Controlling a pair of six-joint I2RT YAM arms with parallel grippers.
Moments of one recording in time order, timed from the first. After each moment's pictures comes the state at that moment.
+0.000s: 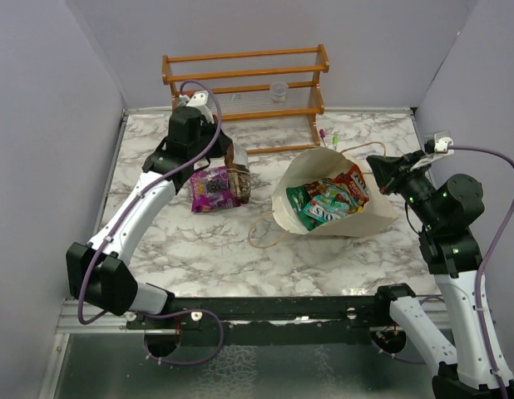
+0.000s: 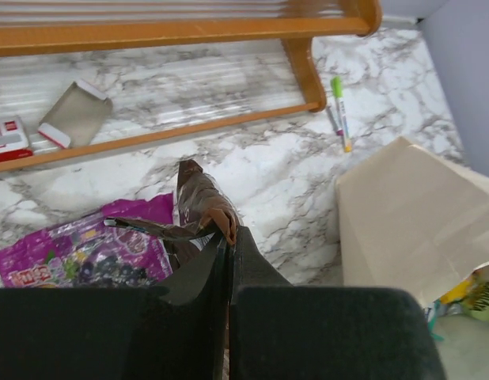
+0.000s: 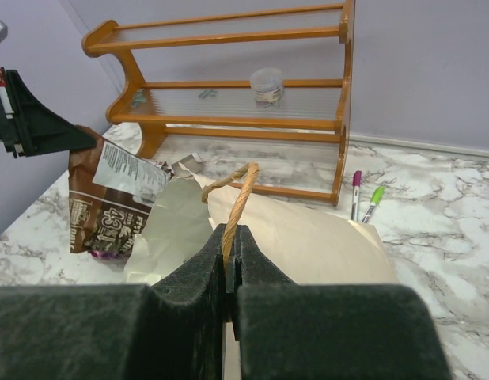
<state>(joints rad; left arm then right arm) -0.39 1.39 1.30 -0.33 0.03 -0.41 0.12 0.68 0.96 -0.23 -0.30 0.20</state>
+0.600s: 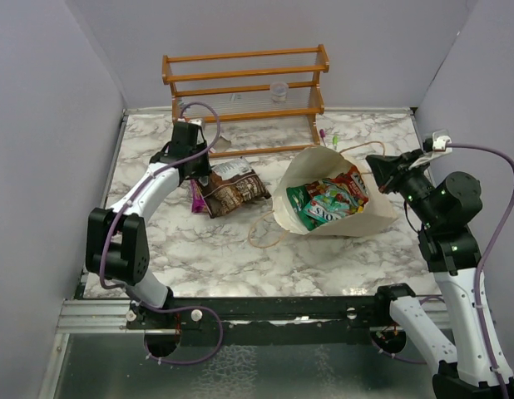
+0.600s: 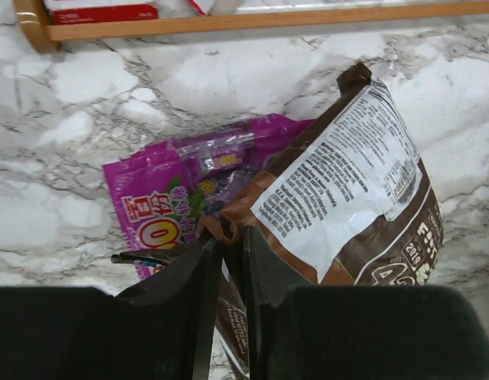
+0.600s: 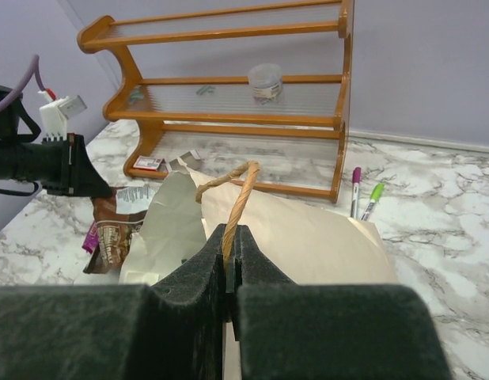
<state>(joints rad) -0.22 1.60 1.20 -0.40 0.05 -0.31 0.12 0.69 0.96 -0.23 -0.29 0.20</state>
